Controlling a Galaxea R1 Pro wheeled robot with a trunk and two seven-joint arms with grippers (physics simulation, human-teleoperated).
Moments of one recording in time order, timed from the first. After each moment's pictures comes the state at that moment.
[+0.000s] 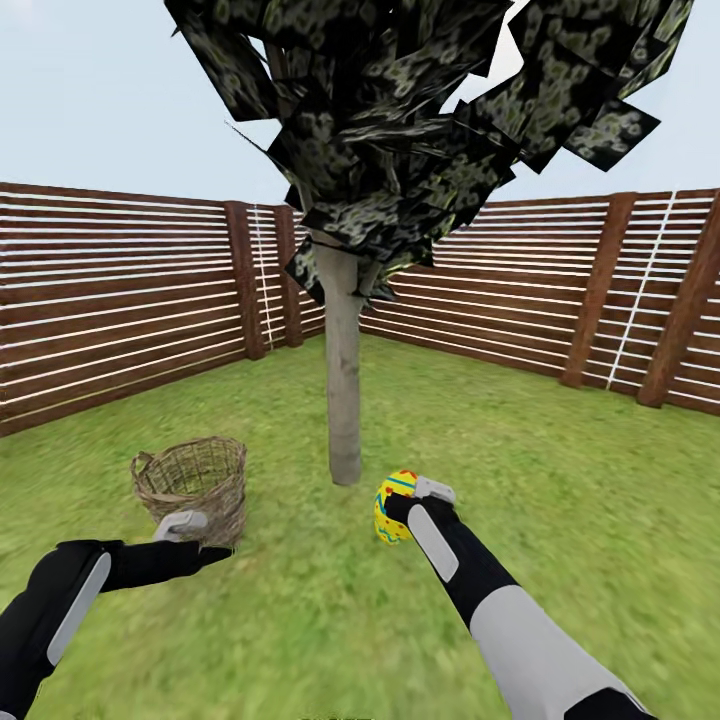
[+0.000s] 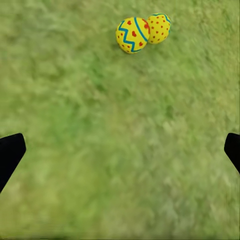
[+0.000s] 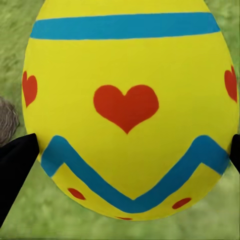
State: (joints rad) left arm -0.41 0.34 0.06 -1.19 0.24 0.93 -0.62; right arm -0.74 0.17 0.27 -0.73 -0.65 0.44 -0.47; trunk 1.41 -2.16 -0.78
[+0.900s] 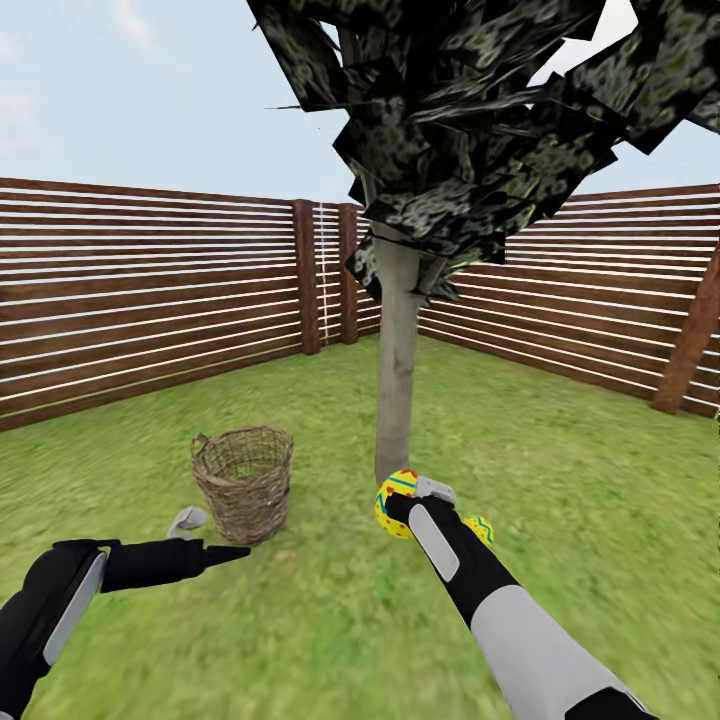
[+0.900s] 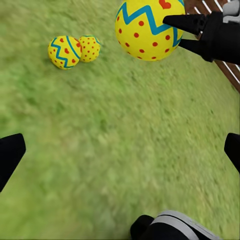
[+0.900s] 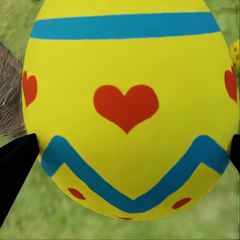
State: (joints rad) left arm -0.41 0.35 0.07 -1.19 0.22 0.94 -1.08; right arm -0.74 0.17 0.27 -0.73 -0.65 0.44 -0.47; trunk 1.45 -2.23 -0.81
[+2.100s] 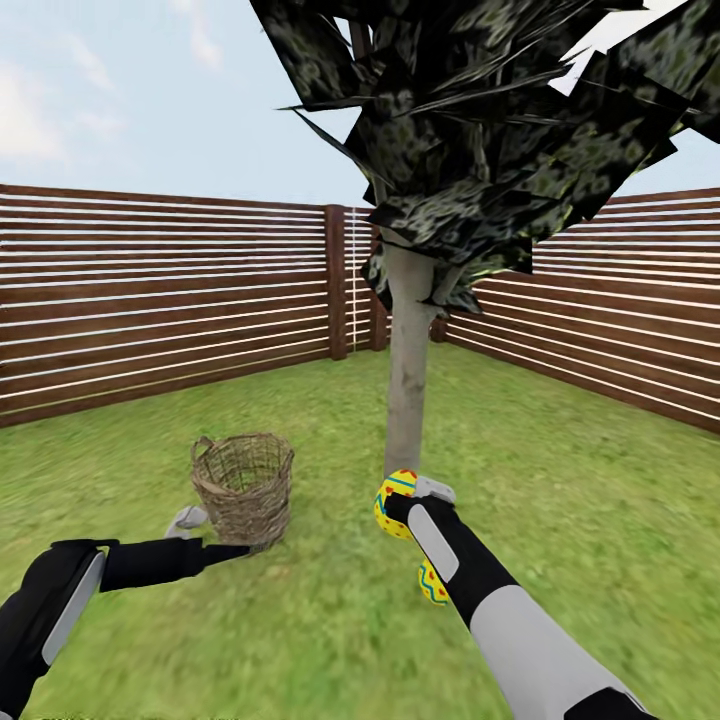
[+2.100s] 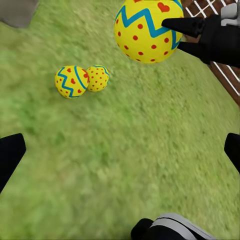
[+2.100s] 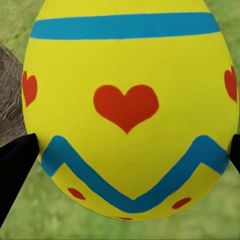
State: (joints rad) left arm -0.41 0.35 0.07 -1.19 0.23 0.93 -1.08; right arm -0.74 0.17 0.27 -0.73 -0.65 0.44 -0.47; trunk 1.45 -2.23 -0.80
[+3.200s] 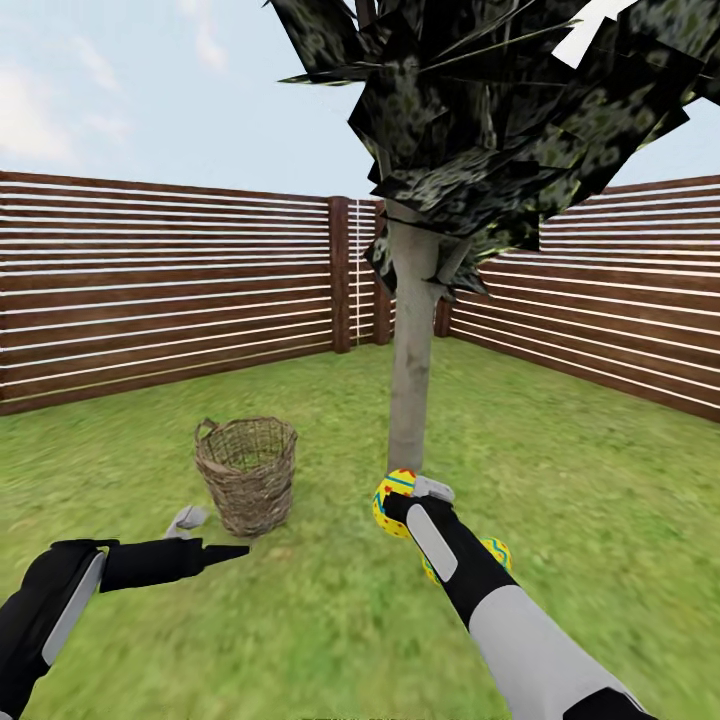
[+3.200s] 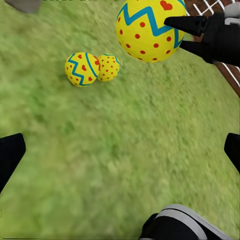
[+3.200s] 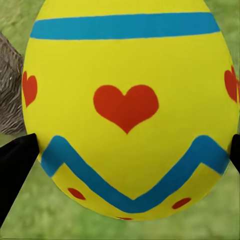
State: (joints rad) left arm -0.41 0.35 0.07 -1.18 0.23 0.94 -1.07; right arm -0.74 0.17 0.27 -0.73 -0.65 0.43 -0.47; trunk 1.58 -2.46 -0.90
